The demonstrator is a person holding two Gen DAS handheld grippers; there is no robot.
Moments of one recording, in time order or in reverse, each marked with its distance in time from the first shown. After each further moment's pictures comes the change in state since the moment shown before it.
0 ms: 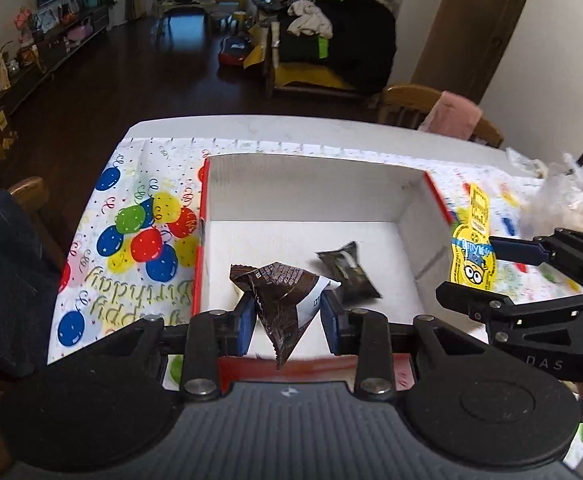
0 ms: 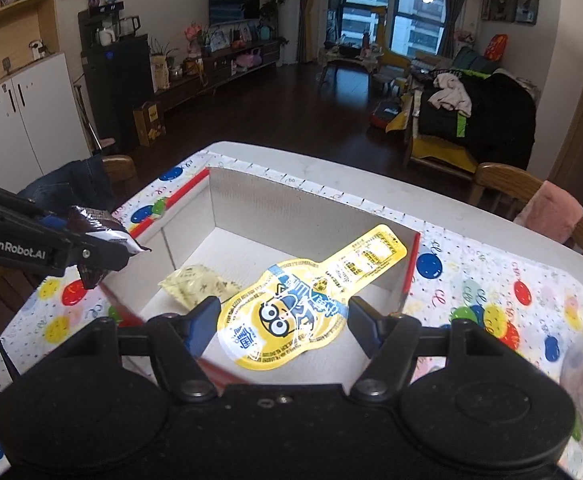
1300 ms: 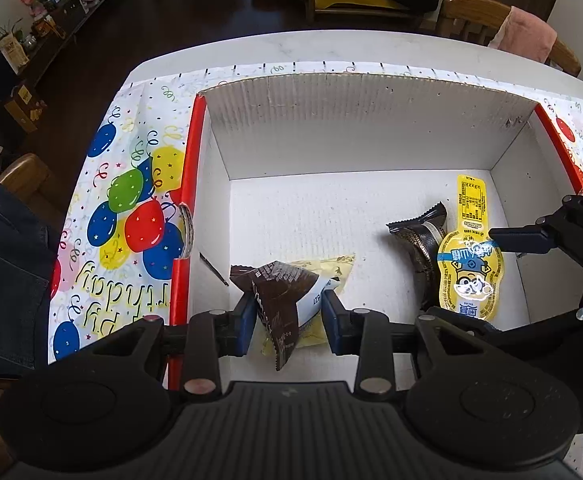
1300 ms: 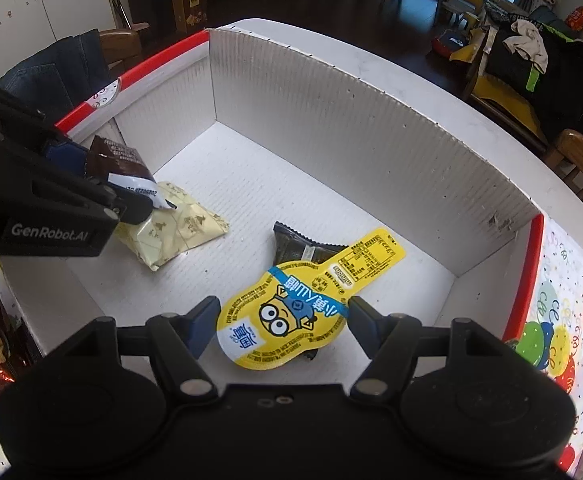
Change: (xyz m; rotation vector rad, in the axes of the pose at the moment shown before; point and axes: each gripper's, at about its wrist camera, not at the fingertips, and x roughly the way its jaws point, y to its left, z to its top) left arm 0.117 -0.004 0.023 0.044 0.231 0.179; right arm 0.136 0.005 0.007 -0.180 0.316 0.080
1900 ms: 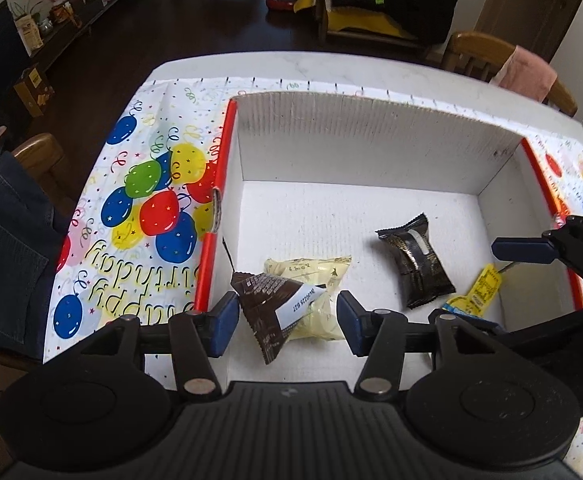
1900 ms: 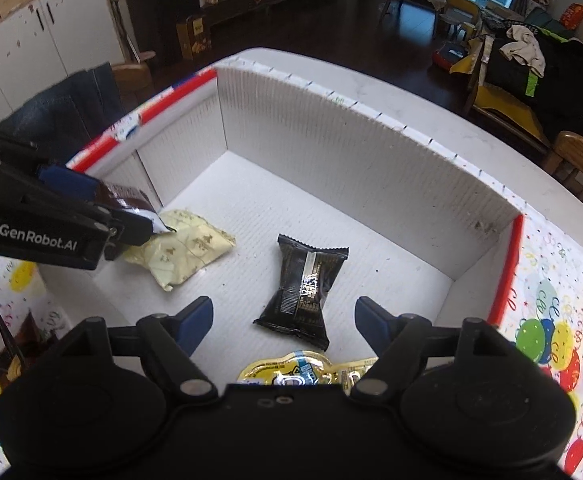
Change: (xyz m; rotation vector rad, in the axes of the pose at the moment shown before) left arm -0.033 0.015 -0.018 -0.099 -0.066 -0.047; right arm -0.031 -0.010 -0.009 0.056 -0.086 0.053
